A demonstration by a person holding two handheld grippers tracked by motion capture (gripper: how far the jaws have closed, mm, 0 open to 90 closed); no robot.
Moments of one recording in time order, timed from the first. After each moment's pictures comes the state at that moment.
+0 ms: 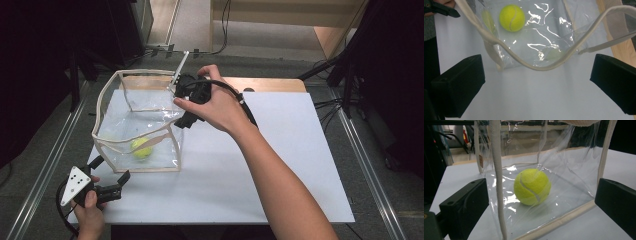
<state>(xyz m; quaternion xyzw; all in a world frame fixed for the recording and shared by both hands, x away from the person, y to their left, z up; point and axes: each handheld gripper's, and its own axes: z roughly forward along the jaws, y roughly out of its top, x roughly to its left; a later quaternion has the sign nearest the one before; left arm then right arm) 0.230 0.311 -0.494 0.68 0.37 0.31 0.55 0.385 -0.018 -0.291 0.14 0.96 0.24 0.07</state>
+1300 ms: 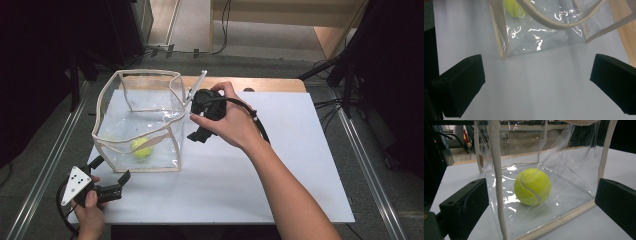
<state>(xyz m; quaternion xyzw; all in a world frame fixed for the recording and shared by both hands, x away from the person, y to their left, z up) 0.230 0.311 -0.494 0.68 0.37 0.31 0.55 0.363 -0.047 -0.322 0.14 0.95 0.25 0.08</state>
